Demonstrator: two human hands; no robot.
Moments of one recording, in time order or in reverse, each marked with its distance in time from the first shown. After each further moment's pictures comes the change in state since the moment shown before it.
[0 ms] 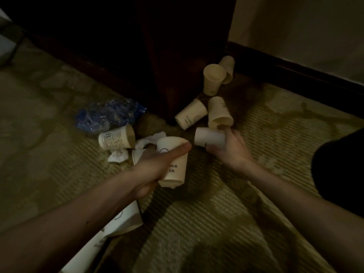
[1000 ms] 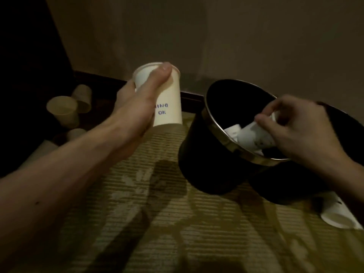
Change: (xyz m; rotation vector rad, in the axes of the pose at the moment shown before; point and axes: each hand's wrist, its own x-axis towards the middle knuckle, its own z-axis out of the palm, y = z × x) left_hand -0.063 0.115 0.237 -0.016 -0.559 0.517; right_hand -0.205 0.086 -0.304 -0.243 0.766 0.185
